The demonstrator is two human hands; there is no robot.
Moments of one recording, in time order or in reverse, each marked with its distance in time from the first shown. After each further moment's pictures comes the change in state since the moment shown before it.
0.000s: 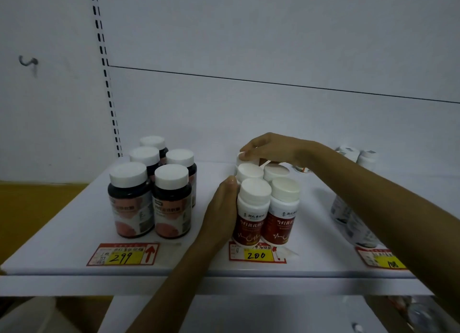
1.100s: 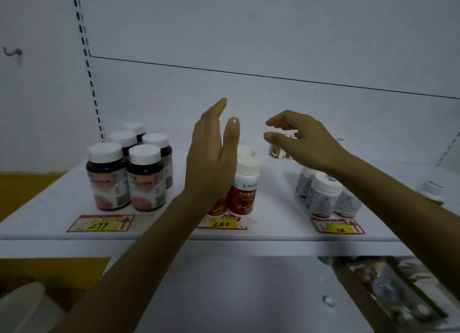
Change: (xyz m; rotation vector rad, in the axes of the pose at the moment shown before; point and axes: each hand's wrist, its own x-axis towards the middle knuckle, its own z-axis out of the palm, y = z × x) left_hand -0.031 0.091 0.036 0.373 0.333 0.522; right_hand -0.120 0.038 -0.013 -0.190 0.578 -0.258
